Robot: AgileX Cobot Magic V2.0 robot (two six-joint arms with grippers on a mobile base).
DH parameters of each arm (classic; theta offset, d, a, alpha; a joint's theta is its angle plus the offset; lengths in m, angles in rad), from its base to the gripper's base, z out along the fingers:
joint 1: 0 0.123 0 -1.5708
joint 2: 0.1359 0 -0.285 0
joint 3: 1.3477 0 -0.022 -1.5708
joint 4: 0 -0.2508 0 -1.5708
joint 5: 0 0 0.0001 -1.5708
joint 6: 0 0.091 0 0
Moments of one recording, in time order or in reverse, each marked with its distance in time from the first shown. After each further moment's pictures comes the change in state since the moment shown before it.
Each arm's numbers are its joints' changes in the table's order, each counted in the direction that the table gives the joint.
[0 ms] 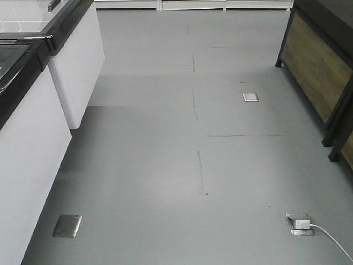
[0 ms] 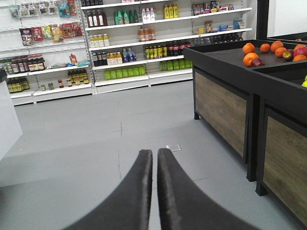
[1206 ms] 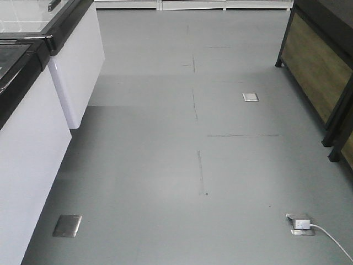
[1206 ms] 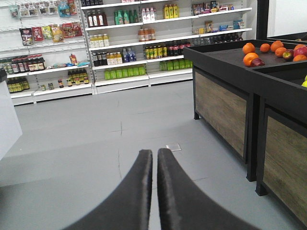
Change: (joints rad) left arm 0.000 0.000 0.000 0.000 0.000 0.000; right arm 0.000 0.000 0.000 0.000 0.000 0.000
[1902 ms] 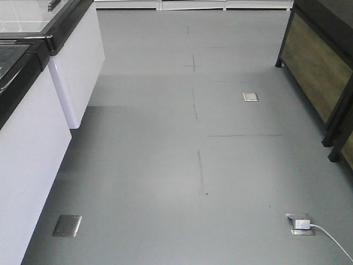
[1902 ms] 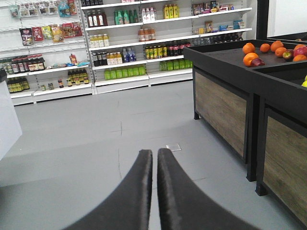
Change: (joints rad) left arm 0.000 0.000 0.000 0.023 0.163 -0.120; right arm 0.000 0.000 0.000 0.000 0.000 0.000
